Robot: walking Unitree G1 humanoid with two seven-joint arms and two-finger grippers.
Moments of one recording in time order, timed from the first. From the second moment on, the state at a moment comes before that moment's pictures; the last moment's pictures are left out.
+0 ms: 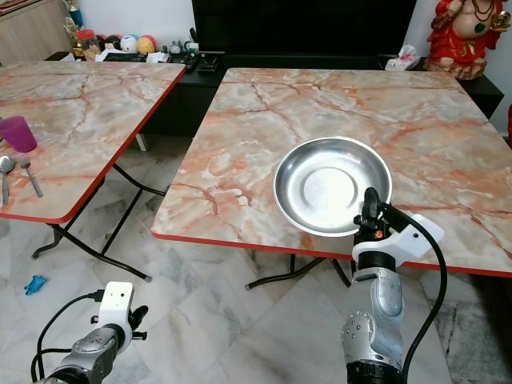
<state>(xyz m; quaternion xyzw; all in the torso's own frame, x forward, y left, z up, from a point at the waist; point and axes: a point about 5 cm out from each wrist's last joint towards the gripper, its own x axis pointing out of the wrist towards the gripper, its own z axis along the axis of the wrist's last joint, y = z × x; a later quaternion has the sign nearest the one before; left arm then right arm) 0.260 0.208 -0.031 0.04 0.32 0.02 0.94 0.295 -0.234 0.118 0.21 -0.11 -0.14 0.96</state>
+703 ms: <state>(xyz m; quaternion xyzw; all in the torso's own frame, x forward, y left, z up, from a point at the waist) 0.257 0.211 -0.032 0.03 0.33 0.02 0.94 0.317 -0.260 0.110 0.13 0.02 -0.02 0.99</state>
